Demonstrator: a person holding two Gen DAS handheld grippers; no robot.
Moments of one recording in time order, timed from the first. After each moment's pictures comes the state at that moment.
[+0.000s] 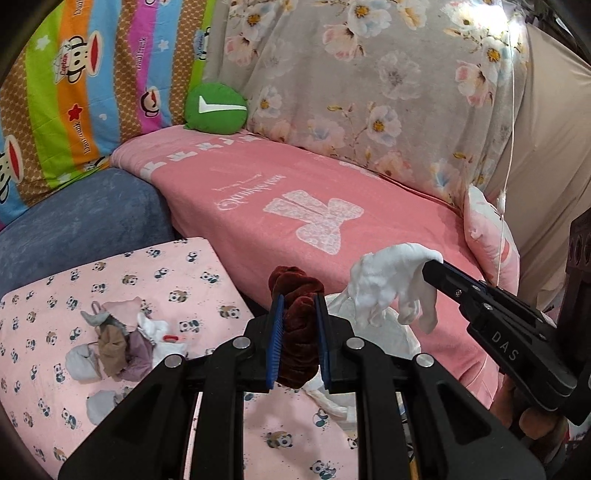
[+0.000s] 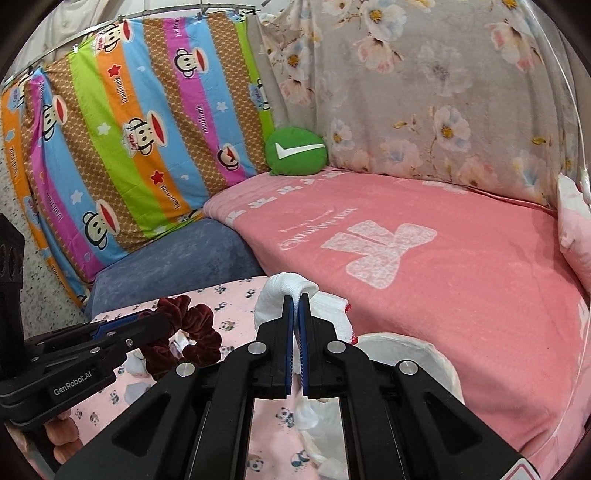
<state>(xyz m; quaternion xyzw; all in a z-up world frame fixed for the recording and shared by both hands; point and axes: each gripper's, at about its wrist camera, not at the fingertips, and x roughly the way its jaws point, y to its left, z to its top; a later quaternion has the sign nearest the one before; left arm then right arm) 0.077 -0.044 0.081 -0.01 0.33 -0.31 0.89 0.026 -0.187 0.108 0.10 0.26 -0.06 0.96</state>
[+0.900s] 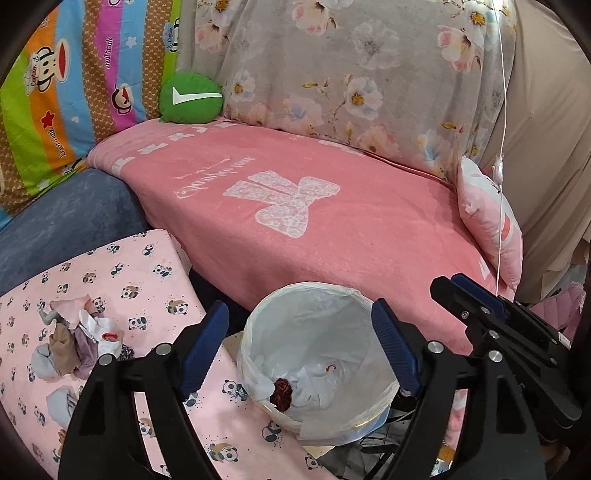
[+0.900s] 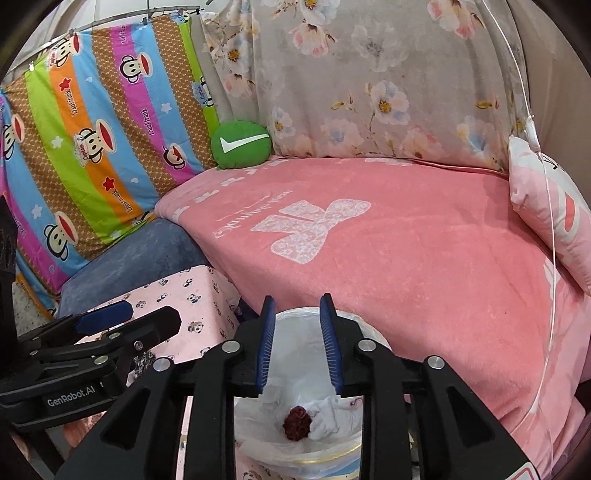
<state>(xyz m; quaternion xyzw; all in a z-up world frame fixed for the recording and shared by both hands) 0.065 -0.116 0.064 0.02 0.34 -0.31 0.89 -0.006 -0.260 0.069 0.13 0.27 -0.13 0.95</state>
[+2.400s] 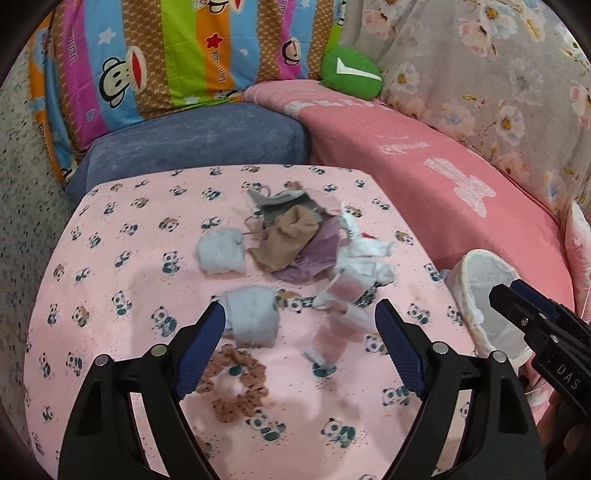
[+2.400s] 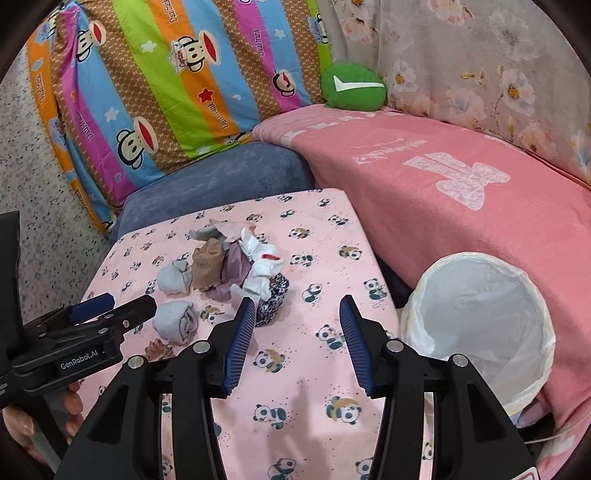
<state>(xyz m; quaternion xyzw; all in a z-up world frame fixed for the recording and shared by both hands) 0.068 0.123 -0.014 -0.05 0.40 -0.09 0.91 0.047 -0.044 0.003 0.06 0.36 0.02 0.93</state>
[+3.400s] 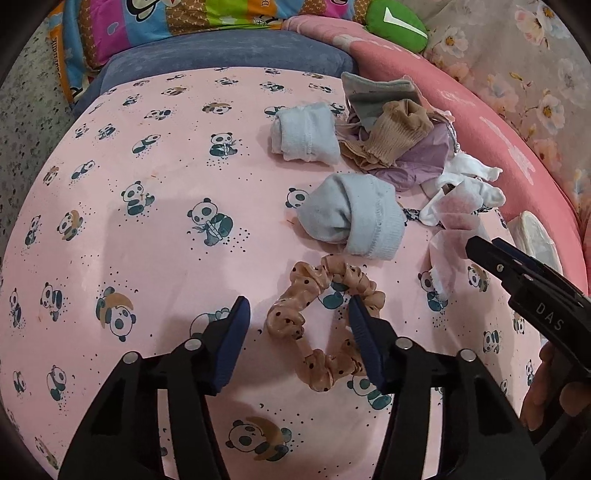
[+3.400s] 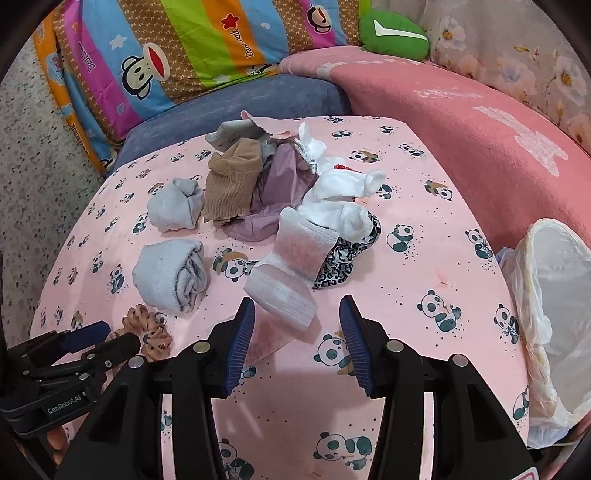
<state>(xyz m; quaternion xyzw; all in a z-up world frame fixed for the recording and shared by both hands) 0.070 0.186 -0.104 -0.08 0.50 -0.08 0.86 0.111 0.032 -0.093 0.03 0.45 0.05 0.89</state>
